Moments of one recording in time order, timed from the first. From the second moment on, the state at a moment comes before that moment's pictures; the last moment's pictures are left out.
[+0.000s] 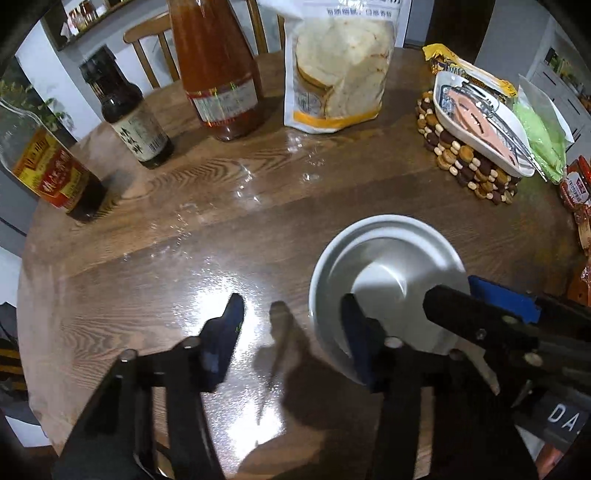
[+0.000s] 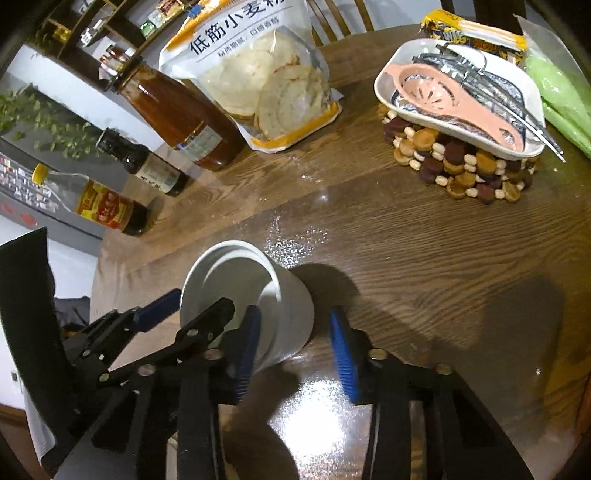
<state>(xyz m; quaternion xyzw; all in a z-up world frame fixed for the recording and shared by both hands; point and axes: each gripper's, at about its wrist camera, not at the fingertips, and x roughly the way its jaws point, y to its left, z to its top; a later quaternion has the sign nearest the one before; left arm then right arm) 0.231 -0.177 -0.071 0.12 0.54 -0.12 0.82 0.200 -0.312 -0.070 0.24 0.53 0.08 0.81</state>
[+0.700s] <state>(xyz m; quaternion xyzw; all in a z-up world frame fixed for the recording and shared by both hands) 0.226 -0.194 -0.081 0.11 0.53 -0.16 0.82 0.199 -0.310 -0.074 0.24 0.50 0.08 0.83</state>
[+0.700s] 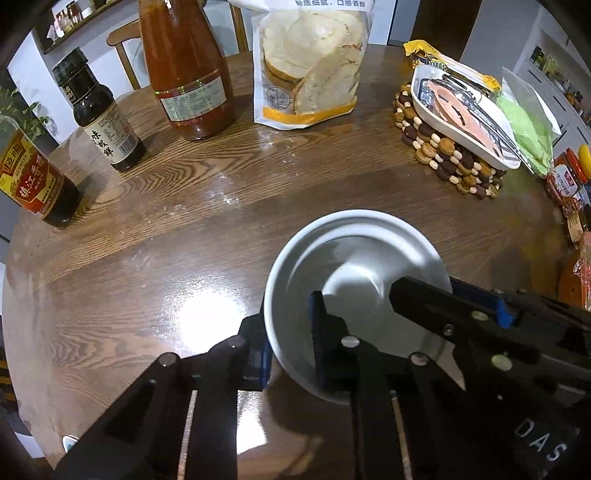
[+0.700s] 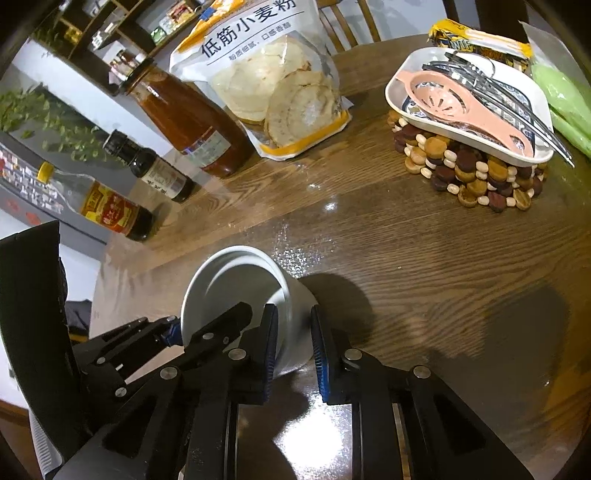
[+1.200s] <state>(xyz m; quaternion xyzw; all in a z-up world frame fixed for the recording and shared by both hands) 0.229 -0.195 -0.091 0.12 0.54 -0.15 0.82 0.195 -0.305 -0.076 0.24 0.49 0.08 0.83</state>
